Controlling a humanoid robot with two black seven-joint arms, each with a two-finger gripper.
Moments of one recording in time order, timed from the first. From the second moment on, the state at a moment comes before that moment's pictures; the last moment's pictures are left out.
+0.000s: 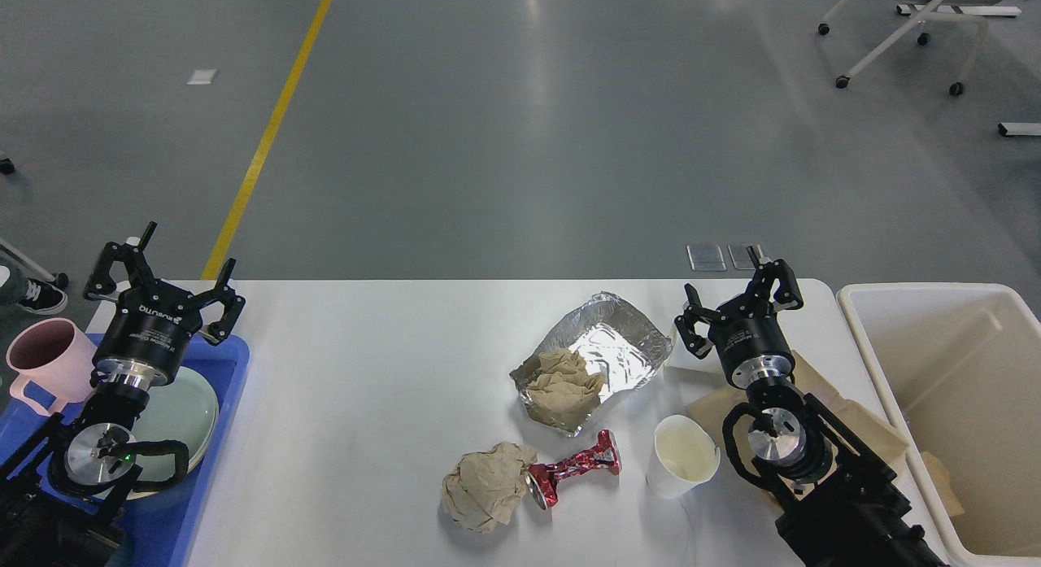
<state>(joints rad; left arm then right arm) -0.34 0.33 -1.25 -0.77 0.11 -0.52 -0.26 0.40 0.01 1.21 0.74 -0.37 0.16 0.34</state>
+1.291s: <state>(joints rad) -0.34 0.25 -1.26 -0.73 0.09 -0.54 -0.38 0.40 0.01 1.21 0.73 -0.37 0.16 0.34</state>
